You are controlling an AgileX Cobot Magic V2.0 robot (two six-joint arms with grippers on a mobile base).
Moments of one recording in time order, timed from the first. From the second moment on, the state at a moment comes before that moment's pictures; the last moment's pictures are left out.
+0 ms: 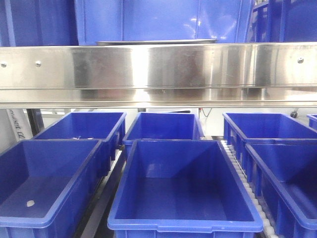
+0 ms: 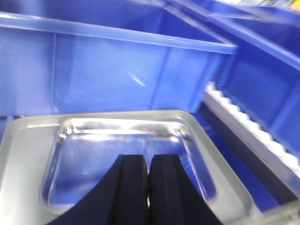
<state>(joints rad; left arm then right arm) -0.55 1.39 -1.34 0.23 0.33 -0.46 0.37 1.22 -1.13 -0.24 0.24 0.58</state>
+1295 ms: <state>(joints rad) -0.56 0.28 -0.53 0.23 0.20 -0.46 0.50 0.55 -0.59 -0.34 0.06 0.58</state>
